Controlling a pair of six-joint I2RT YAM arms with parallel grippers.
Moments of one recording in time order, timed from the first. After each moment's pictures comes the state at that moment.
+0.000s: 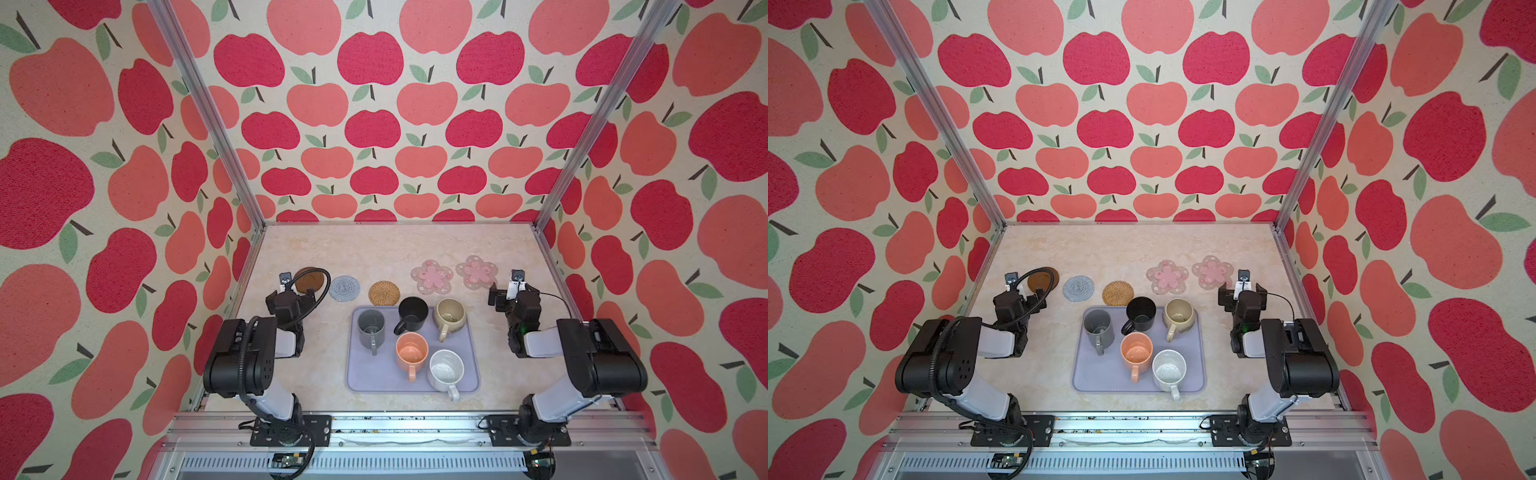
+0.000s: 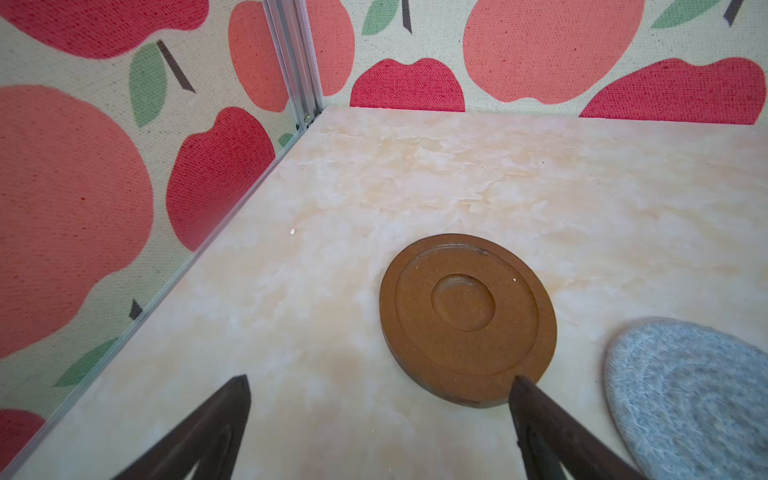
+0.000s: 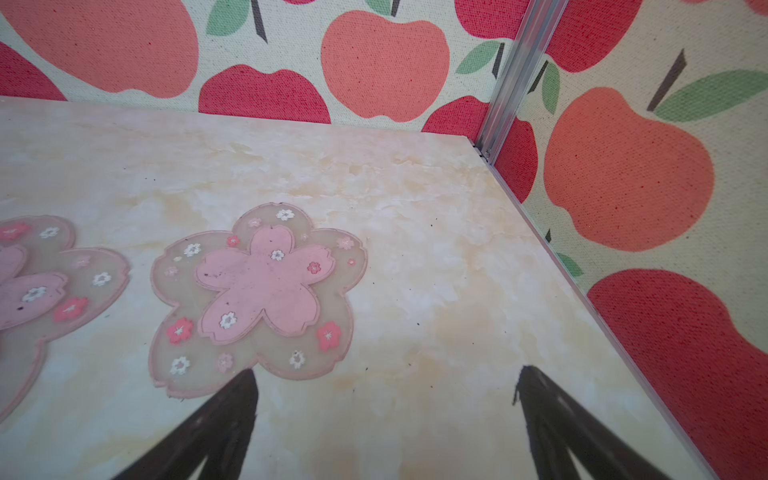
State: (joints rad) left arm 0.04 1.61 0.35 0.90 -0.22 0.01; right arm 0.11 1.59 0.34 0.96 0.21 -0.11
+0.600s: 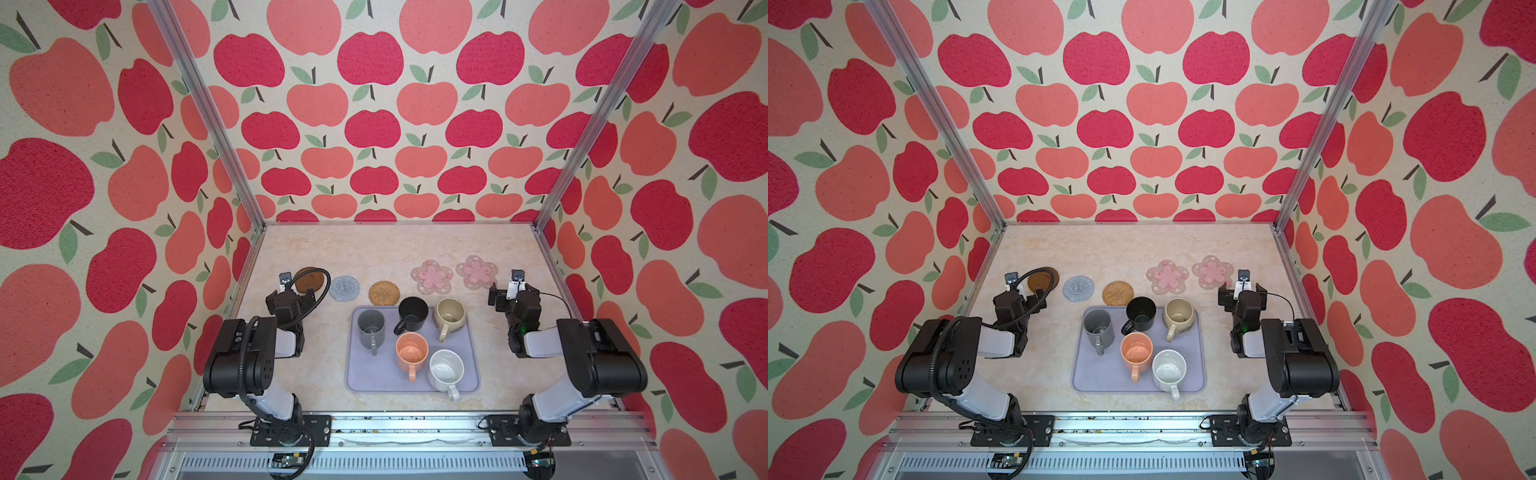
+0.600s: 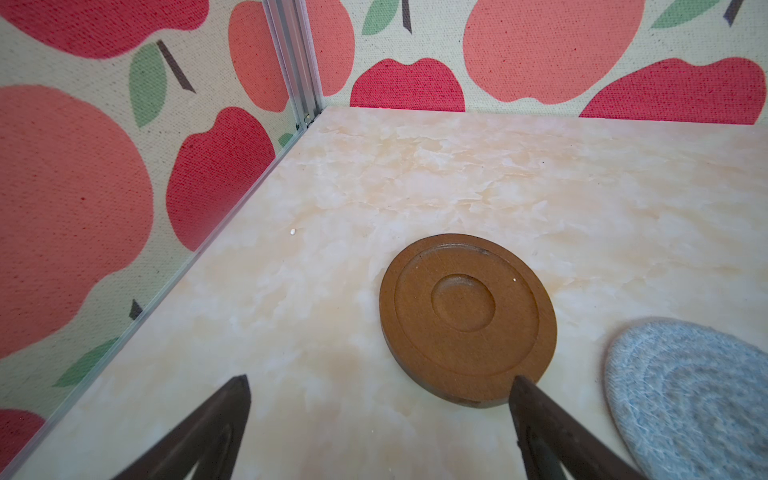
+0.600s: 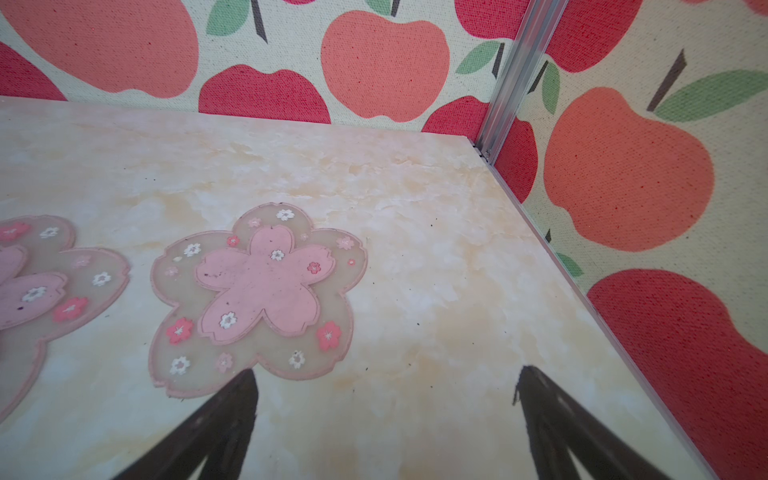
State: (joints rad) left arm 0.04 1.61 0.35 0.90 -0.22 0.01; right arm 0.11 1.59 0.34 0.96 0.21 -0.11
